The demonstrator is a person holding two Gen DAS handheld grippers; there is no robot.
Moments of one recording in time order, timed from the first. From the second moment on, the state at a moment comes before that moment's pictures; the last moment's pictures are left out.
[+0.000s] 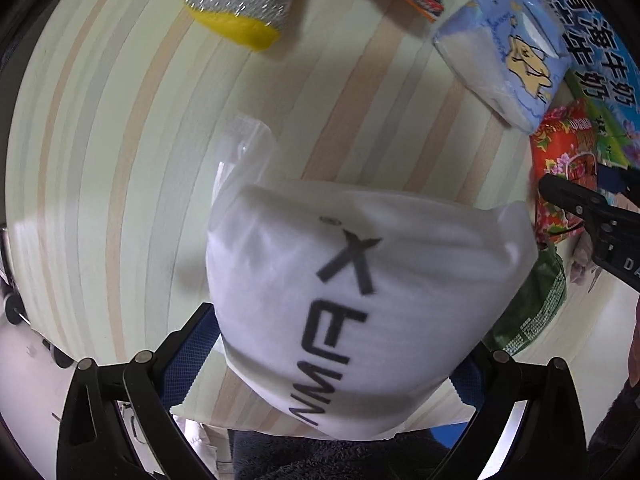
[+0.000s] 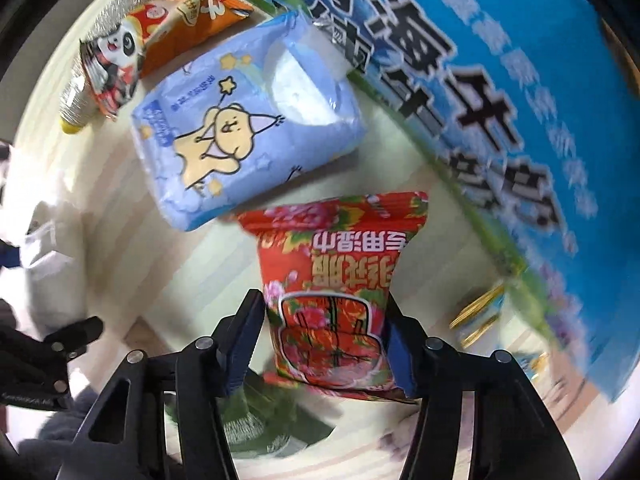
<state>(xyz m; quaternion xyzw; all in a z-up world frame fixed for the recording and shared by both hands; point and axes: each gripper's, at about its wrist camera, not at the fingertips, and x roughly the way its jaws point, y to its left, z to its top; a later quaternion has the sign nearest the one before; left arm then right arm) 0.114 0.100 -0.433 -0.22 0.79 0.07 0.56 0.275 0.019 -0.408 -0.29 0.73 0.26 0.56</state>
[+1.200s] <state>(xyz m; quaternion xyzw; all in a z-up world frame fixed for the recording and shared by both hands) 0.175 0.068 -0.224 -0.14 0.63 0.05 0.76 0.307 -0.056 -0.225 -0.06 0.69 0.21 0.69</state>
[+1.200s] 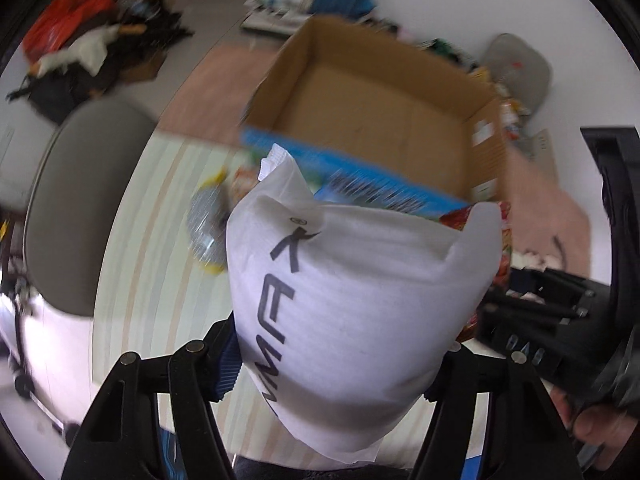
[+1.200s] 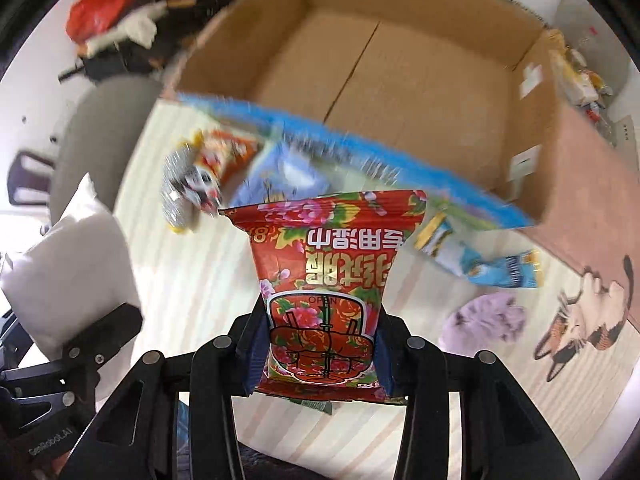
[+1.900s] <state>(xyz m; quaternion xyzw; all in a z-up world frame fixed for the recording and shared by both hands) 0.506 0.045 -0.282 -0.17 0.73 -0.08 0.66 0.498 -0.116 -0.255 0.09 0.70 0.07 0.71</state>
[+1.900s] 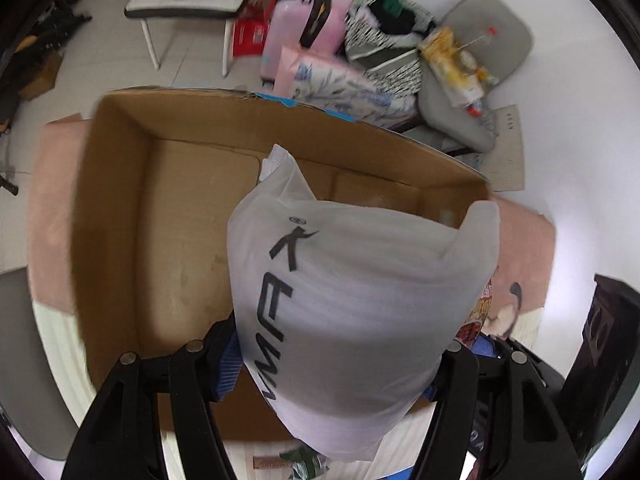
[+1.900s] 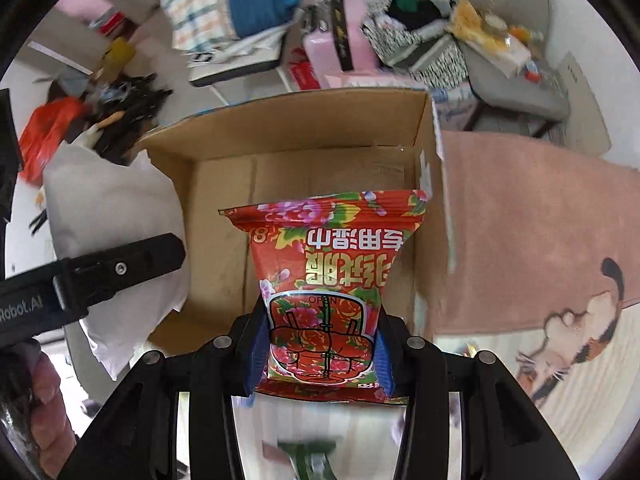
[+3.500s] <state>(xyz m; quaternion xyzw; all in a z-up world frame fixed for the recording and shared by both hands) 0.414 0.051 -0.180 0.04 0.57 0.01 0.82 0.440 -0.101 -0.236 0.01 0.64 0.01 0.76</state>
